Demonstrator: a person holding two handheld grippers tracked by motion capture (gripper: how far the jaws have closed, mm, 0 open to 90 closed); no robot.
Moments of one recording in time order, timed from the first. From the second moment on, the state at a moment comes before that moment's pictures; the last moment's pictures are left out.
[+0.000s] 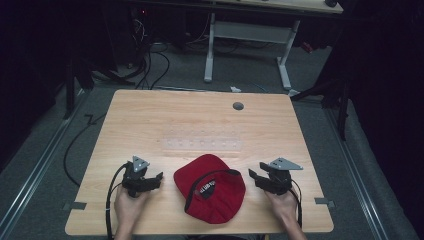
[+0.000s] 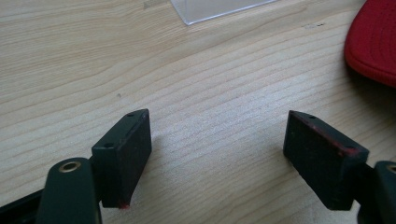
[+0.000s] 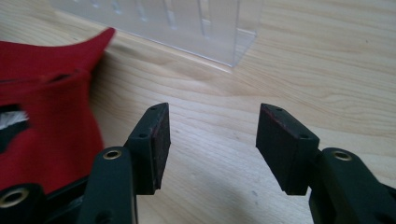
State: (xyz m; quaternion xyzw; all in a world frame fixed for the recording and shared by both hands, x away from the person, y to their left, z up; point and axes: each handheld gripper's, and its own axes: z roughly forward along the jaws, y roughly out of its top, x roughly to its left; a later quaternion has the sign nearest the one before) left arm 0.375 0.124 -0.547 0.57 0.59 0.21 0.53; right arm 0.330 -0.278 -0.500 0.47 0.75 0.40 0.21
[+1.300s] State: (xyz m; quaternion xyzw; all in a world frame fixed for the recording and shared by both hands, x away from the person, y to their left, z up) left arm 0.375 0.125 -0.547 0.57 0.59 0.21 0.53; right arm 0.326 -0.238 -0.470 0.40 0.78 0.46 0.18
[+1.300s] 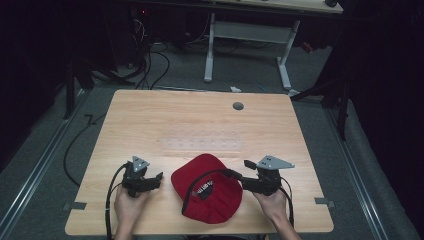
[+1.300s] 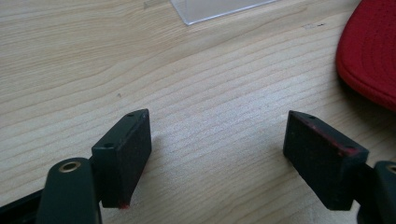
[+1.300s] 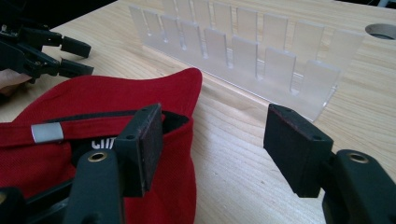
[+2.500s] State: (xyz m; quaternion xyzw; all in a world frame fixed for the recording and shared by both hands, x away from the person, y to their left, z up) left arm 0.375 0.125 -0.547 0.57 0.59 0.21 0.53; right arm 0.364 -0.203 -0.512 0.39 0.82 0.41 0.08
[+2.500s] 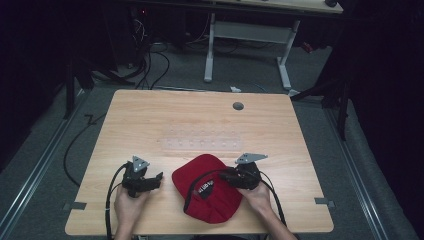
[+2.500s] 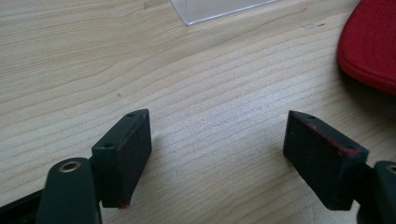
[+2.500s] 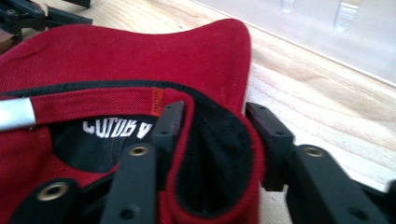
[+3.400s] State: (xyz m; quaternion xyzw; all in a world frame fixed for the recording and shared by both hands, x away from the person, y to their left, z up) left arm 0.376 0.124 -0.548 0.57 0.59 0.21 0.53; right arm 0.360 -0.215 -0.489 0.39 0.80 0.45 0.06
